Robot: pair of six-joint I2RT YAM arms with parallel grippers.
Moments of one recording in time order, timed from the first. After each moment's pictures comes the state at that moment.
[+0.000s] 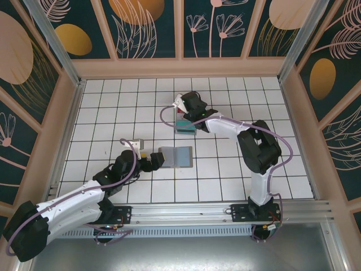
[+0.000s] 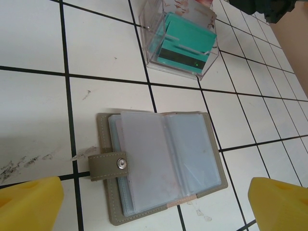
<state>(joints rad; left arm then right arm) -0.76 0.86 0.27 0.07 -0.09 -0.75 0.66 1.89 1.33 -0.12 0.44 -0.56</state>
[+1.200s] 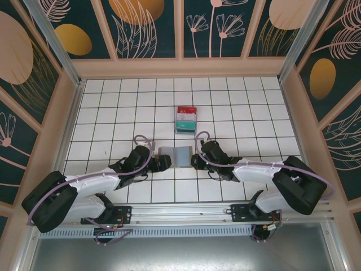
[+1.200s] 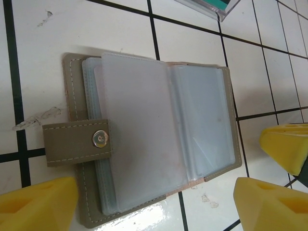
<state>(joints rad) -0.76 1.23 0.34 0.20 0.07 -0.84 0.85 1.37 0.45 0.15 -0.04 0.82</state>
